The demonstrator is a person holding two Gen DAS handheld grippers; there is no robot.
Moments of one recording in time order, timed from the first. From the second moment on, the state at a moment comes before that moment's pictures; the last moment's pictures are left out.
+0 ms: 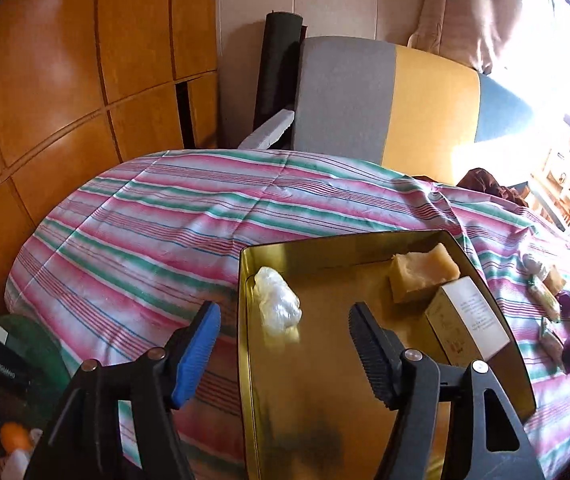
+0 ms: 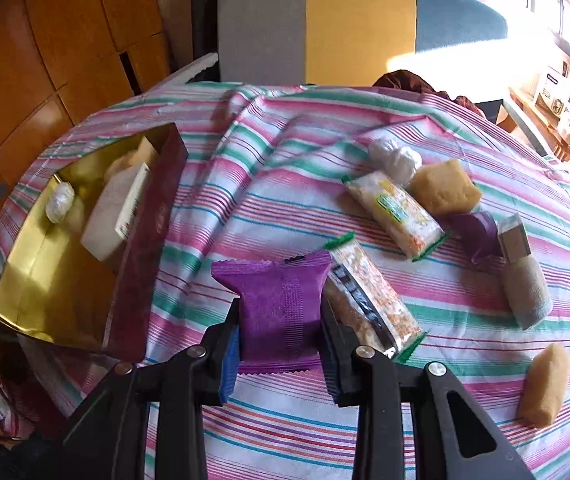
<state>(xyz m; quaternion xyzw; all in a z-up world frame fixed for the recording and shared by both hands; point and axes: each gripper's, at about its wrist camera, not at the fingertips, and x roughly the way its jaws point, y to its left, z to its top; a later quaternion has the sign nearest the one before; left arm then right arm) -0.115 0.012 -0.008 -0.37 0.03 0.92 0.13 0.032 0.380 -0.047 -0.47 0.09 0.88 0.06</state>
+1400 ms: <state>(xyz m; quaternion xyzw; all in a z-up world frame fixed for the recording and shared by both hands) -0.058 -0.081 -0.044 -0.40 -0.06 0.91 0.08 -0.134 0.132 -0.050 -0.52 0.08 0.84 -0.13</state>
